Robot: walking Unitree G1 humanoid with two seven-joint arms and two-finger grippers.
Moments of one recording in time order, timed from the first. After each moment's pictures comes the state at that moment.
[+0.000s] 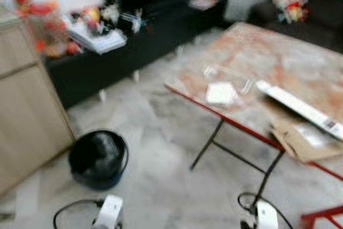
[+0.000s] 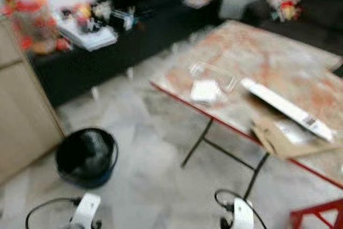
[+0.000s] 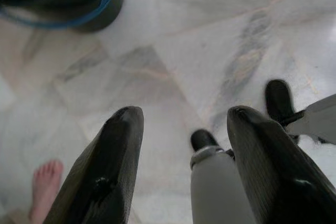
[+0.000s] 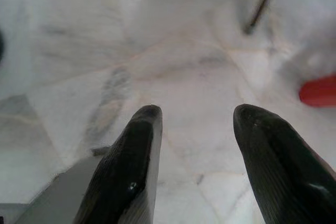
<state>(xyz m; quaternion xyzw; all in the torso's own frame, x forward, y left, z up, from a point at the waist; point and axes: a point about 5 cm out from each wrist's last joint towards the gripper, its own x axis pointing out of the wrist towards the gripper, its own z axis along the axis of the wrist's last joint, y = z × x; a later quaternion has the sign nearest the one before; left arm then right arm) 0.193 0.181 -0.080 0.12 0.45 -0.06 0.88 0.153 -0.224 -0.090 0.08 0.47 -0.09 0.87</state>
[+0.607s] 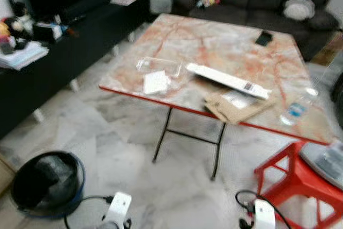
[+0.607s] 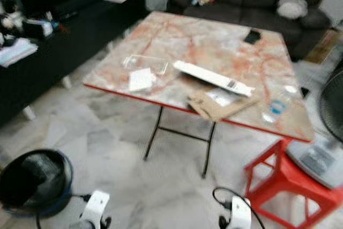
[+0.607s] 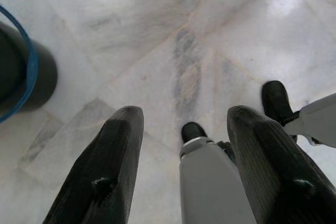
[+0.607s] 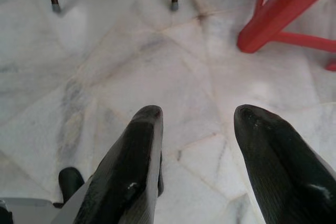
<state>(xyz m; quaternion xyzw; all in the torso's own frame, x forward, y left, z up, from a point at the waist) 0.192 0.178 -0.081 0.13 0.46 -0.07 0.88 0.166 -0.205 -0.089 0.09 0.46 -0.08 0.88</state>
